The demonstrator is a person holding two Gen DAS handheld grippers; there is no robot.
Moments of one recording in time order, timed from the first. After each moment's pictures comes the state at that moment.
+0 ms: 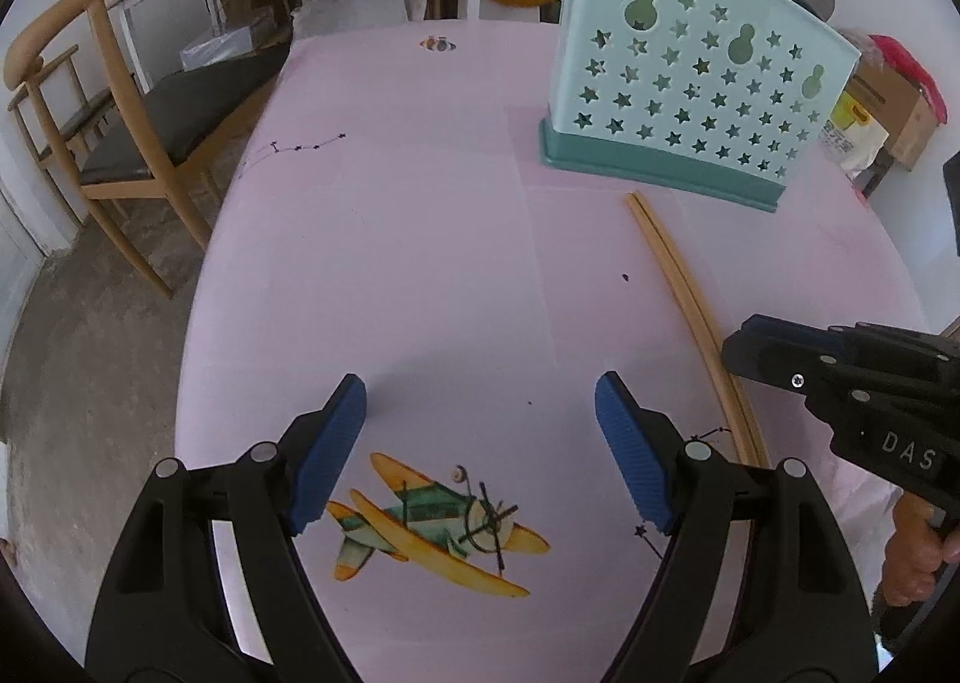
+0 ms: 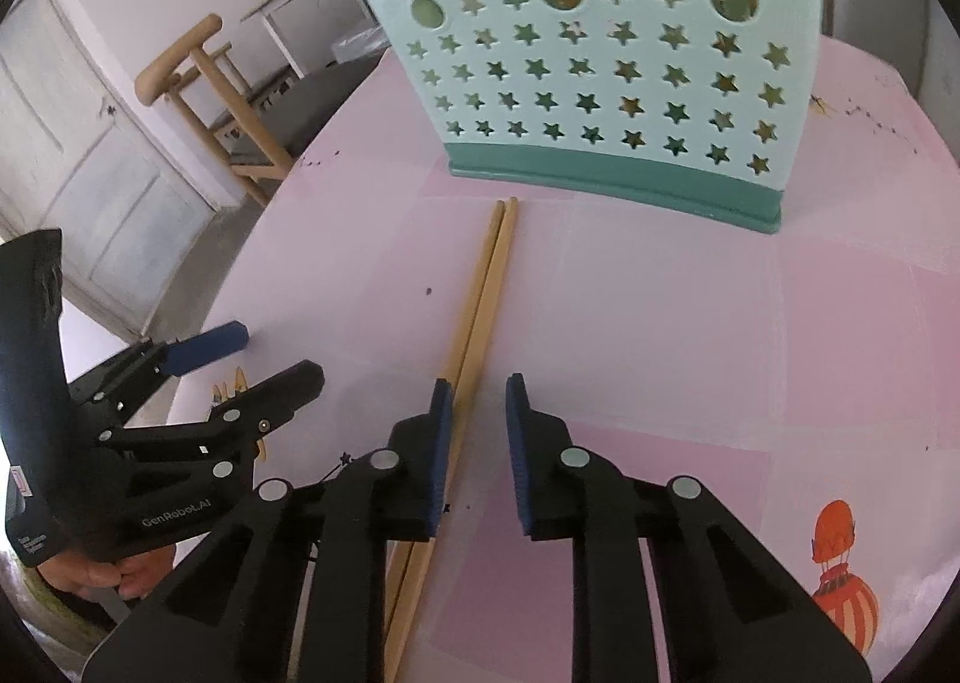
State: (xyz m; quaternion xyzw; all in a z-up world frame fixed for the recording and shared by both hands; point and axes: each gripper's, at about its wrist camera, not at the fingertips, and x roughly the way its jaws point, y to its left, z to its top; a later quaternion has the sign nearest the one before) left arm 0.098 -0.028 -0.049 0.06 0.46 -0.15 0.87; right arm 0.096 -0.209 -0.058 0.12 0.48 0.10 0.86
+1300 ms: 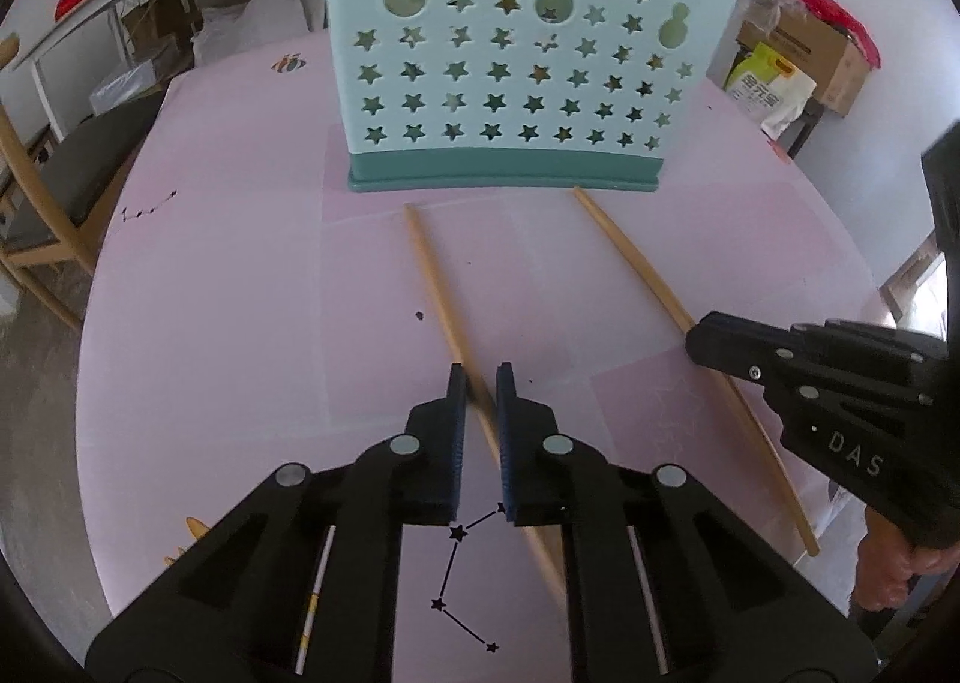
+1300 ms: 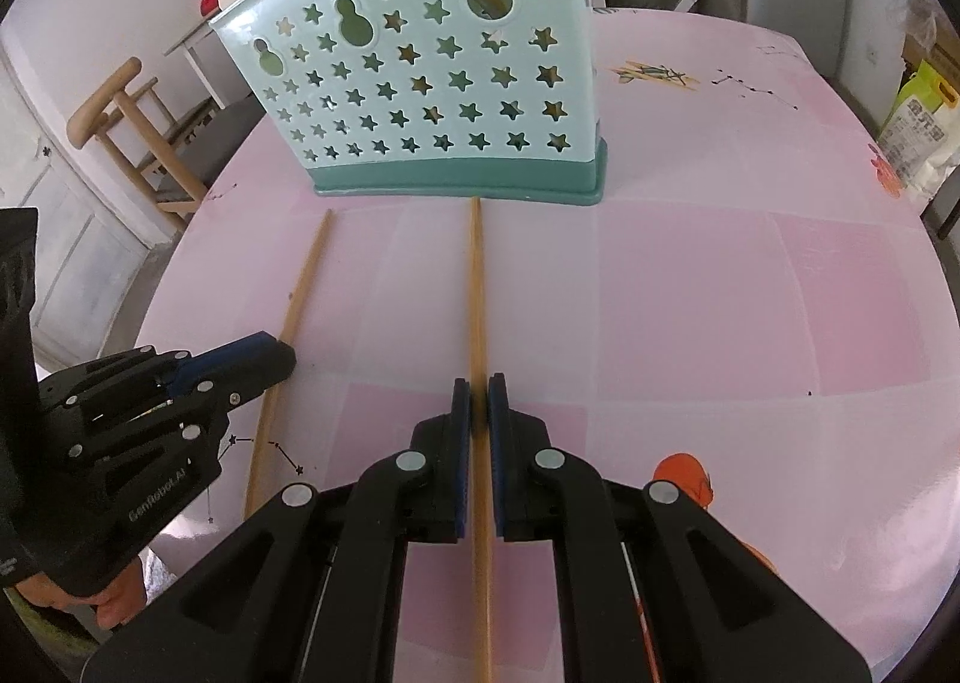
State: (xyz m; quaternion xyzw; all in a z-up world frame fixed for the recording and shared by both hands) left arm 0.101 -0.109 -0.045 0.08 0.47 -0.25 0.84; right arm 0.070 -0.264 -0.060 0.14 0.47 0.00 0.87
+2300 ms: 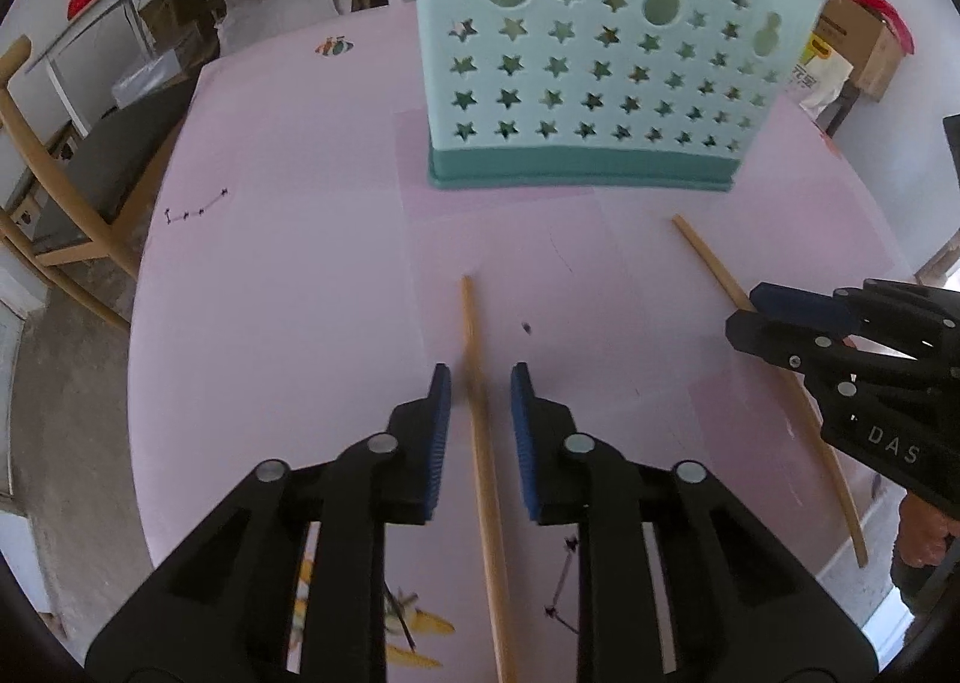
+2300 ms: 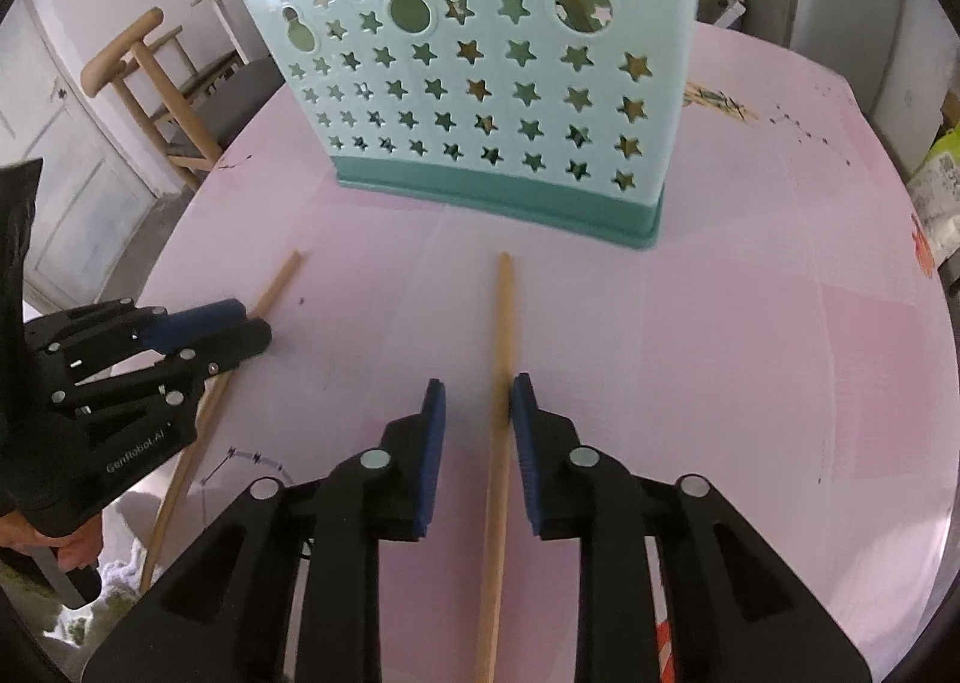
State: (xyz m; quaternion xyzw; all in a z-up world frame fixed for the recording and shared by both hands) left arm 0.129 -0.088 -0.044 0.12 0.49 -0.21 0.84; right arm 0.104 -0.249 -0.055 0.08 0.50 0.04 0.86
